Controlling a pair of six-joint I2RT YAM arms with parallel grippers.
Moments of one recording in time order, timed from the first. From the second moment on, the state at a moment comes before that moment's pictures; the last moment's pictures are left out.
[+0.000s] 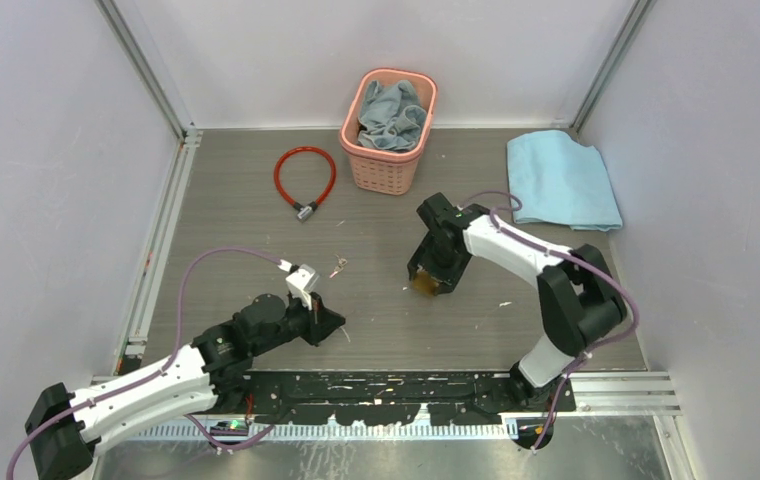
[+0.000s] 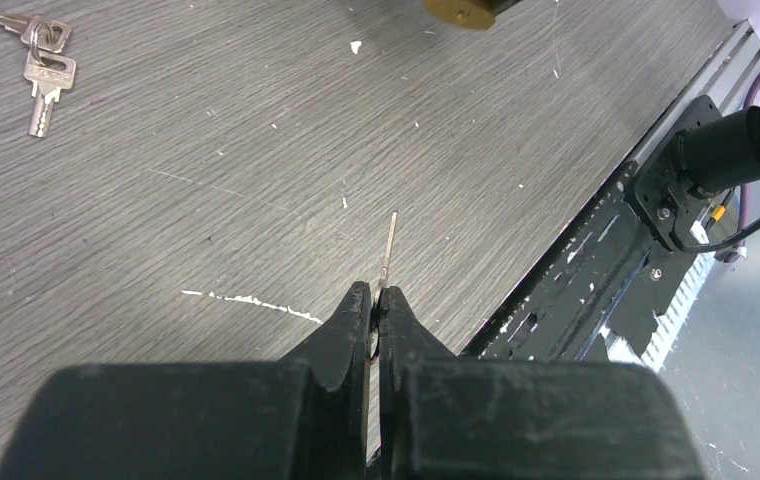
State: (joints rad) left arm -0.96 0.60 0.24 -0.02 -0.02 -0.50; right arm 0.56 1.65 1.08 -0.82 -0.05 1.10
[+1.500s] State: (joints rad) left arm -0.96 0.80 0.49 0.09 0.04 -0.58; right arm 0.52 1.21 1.09 -0.82 0.01 1.39
